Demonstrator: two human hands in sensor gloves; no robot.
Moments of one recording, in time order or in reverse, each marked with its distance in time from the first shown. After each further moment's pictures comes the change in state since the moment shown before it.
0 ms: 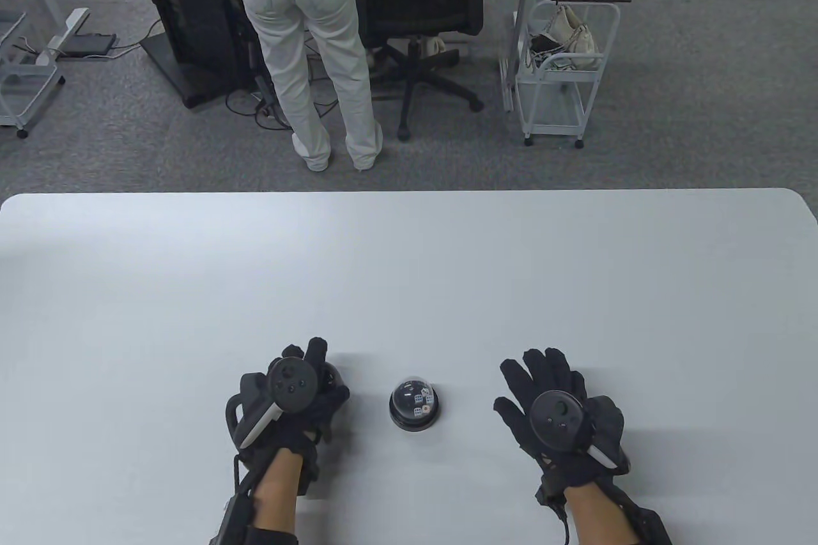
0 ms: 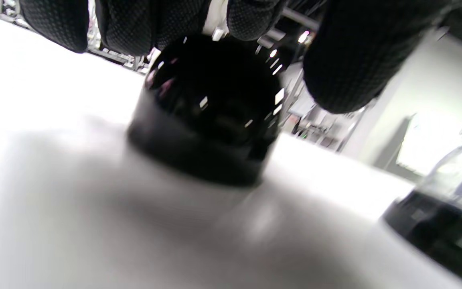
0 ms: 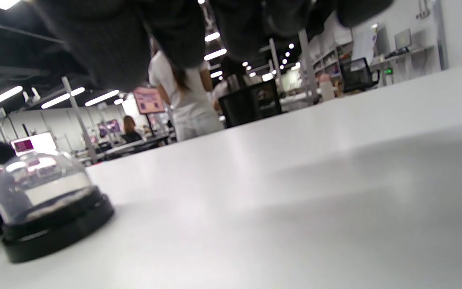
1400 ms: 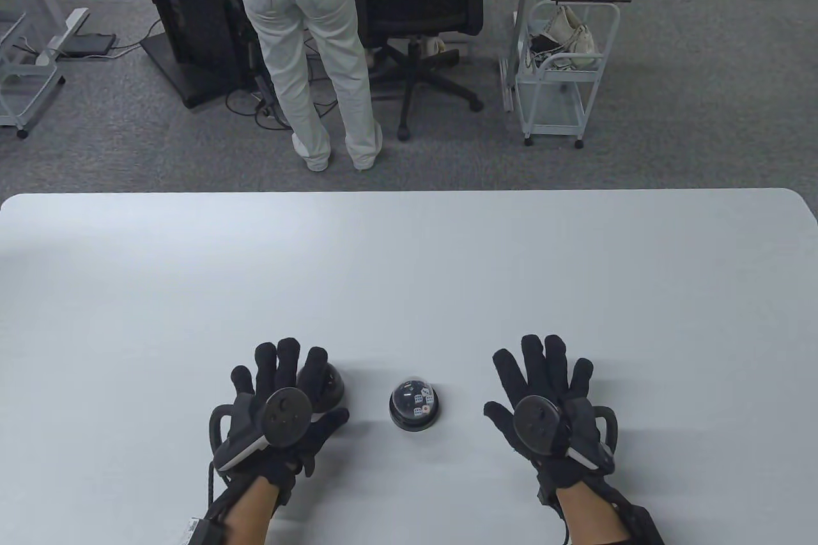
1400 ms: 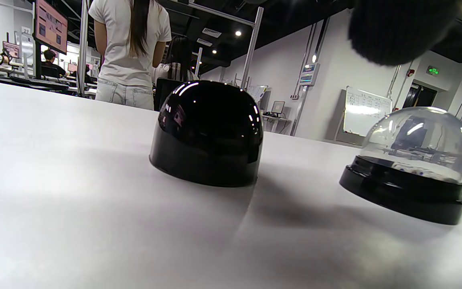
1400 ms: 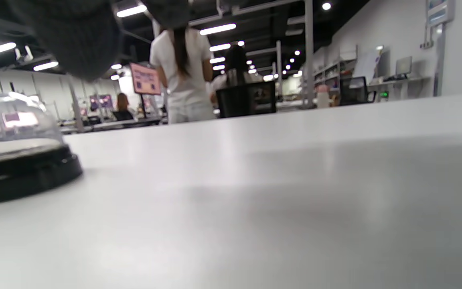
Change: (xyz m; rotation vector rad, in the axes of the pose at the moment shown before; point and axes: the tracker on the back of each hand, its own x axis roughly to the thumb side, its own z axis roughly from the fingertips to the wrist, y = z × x) left_hand -0.002 0.008 0.032 -0.033 -0.157 -0.211; right_hand 0.005 0.017 -0.004 0.040 0.006 0.169
